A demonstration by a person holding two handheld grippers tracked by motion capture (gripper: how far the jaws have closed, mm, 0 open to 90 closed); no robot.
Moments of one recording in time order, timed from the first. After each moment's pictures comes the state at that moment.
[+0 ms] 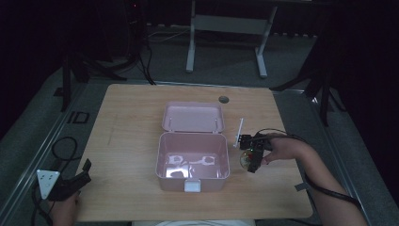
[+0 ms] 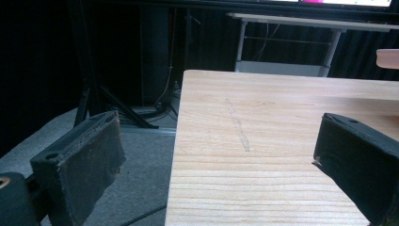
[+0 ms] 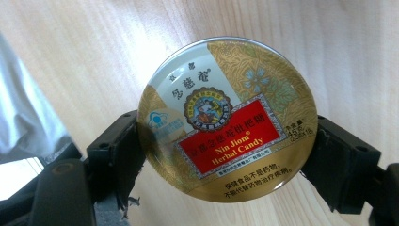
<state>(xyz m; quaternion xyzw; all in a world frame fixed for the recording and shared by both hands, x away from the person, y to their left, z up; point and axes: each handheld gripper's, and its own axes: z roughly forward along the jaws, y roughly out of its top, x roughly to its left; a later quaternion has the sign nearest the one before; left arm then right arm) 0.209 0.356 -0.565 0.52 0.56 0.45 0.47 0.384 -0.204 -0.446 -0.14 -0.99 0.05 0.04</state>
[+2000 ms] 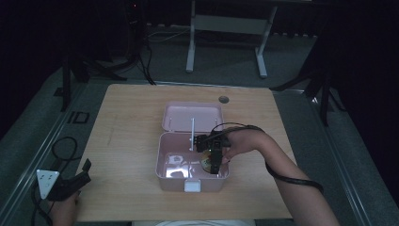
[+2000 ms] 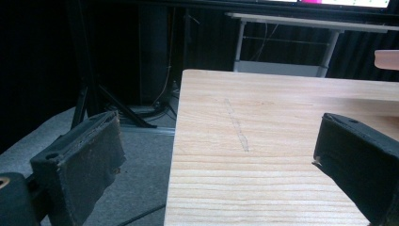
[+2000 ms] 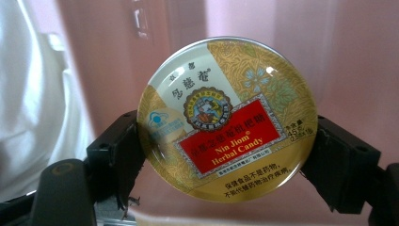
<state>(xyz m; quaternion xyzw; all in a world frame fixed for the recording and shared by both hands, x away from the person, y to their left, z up) 0.210 0.357 -0.565 0.51 0.56 0.45 0.47 0.362 -0.071 -0.419 -0.02 -1.00 0.04 0.06</state>
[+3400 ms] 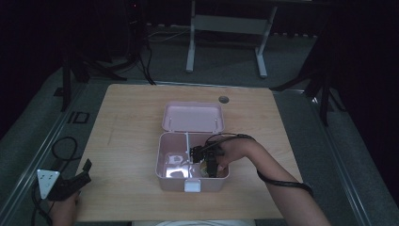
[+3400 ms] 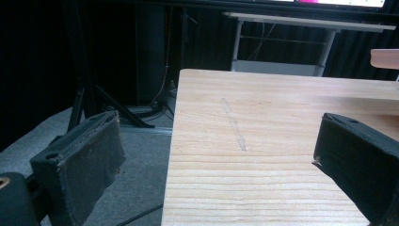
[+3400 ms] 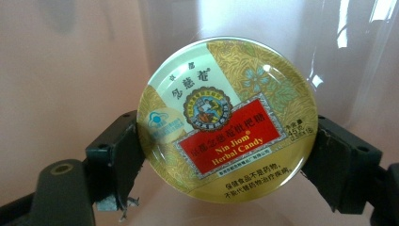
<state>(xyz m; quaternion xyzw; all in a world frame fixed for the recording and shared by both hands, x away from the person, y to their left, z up) 0.210 0.356 -0.565 0.52 0.55 0.44 0.48 0.362 -0.060 -0.477 0.01 -0.99 0.09 0.06</state>
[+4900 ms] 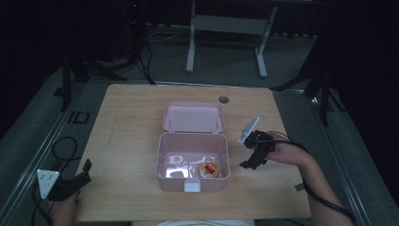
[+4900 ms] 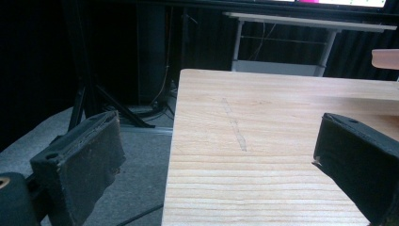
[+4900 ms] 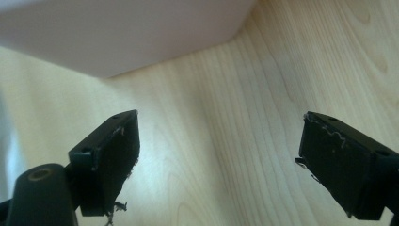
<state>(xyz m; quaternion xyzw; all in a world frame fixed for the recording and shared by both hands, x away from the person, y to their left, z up) 0.210 0.356 -0.565 0.52 0.55 0.44 0.48 0.374 -0.226 -0.448 -0.14 -0.98 -0.16 -0.03</state>
